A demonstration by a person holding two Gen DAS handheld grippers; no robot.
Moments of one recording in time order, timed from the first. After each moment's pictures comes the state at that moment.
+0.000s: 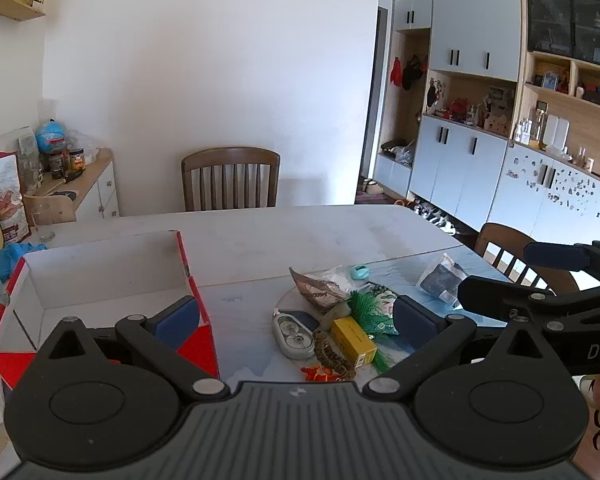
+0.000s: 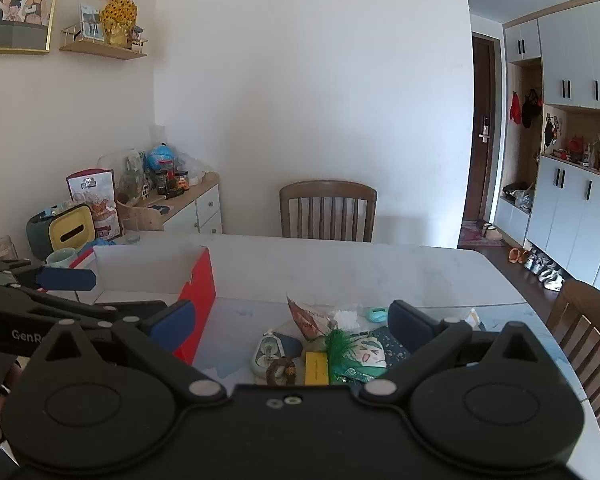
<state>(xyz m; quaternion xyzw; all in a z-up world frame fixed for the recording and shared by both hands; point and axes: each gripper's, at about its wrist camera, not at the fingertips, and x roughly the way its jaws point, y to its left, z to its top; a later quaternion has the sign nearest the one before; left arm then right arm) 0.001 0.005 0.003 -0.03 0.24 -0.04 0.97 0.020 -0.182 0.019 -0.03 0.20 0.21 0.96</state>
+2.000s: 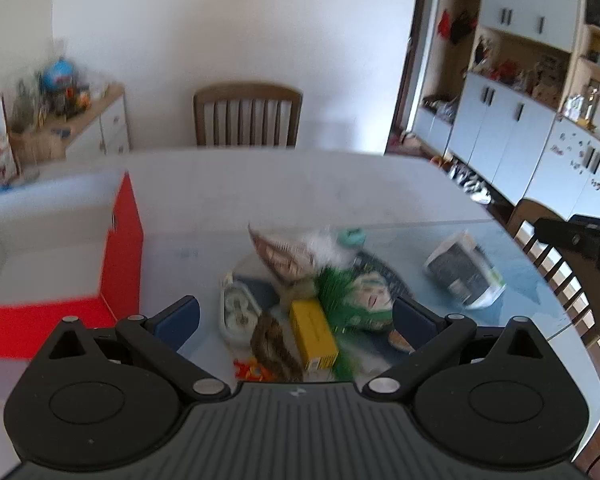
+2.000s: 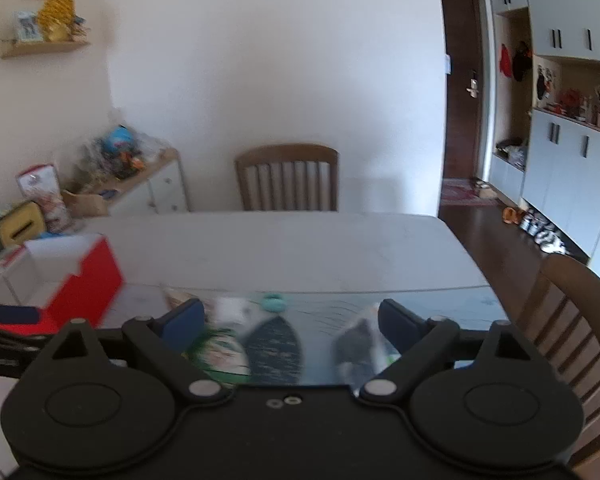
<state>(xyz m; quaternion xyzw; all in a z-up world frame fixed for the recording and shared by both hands) 0.103 -0.082 -0.047 -0.06 0.34 0.03 0.94 0.163 -0.316 -0.014 -0.01 0.27 0.21 0.94</state>
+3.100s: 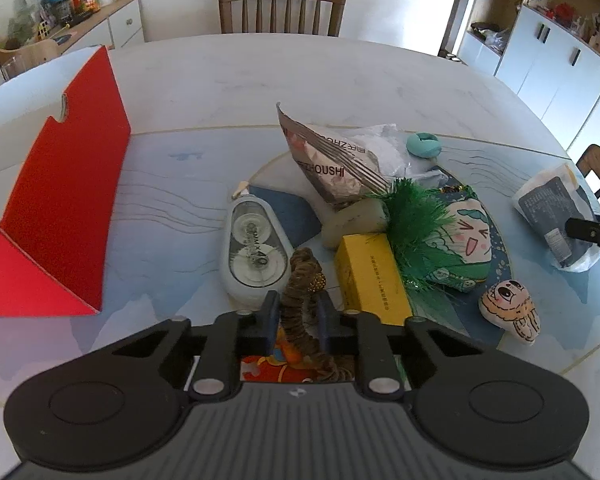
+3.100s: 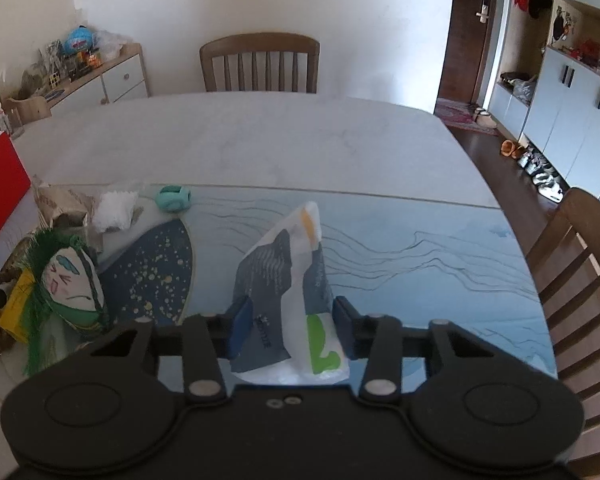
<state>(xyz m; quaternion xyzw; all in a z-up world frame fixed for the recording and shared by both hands) 0.180 -0.068 -0.142 -0.07 0.47 0.07 0.88 0.276 -0.327 -0.131 -0.07 0.40 0.20 0.89</state>
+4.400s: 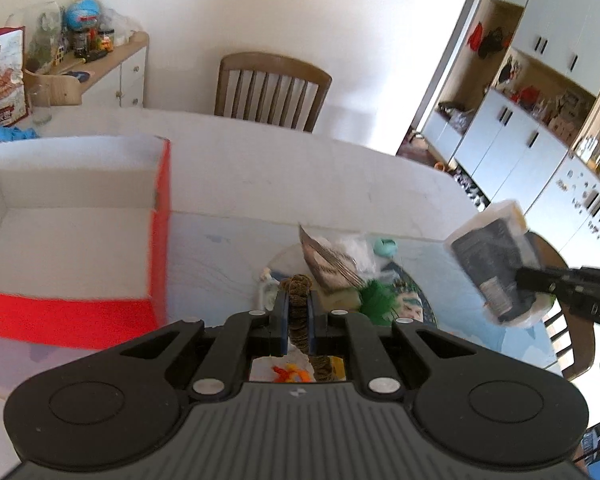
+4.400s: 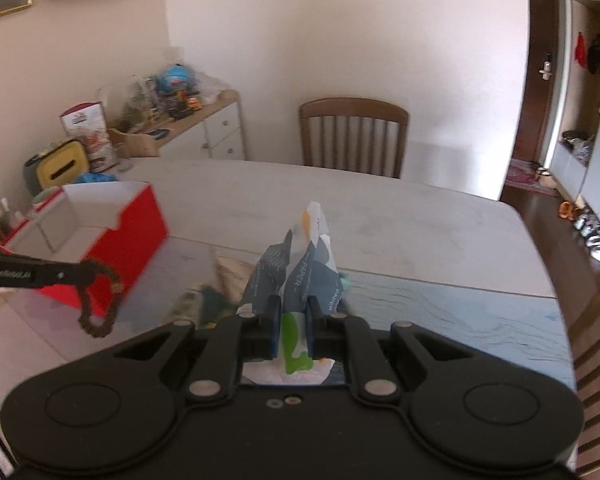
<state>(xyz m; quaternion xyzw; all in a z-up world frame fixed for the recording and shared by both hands) 0.114 0.002 -0.033 -0.15 0.36 0.03 0.92 0.197 -0.245 -0.008 -0.06 0.34 0.31 0.89</state>
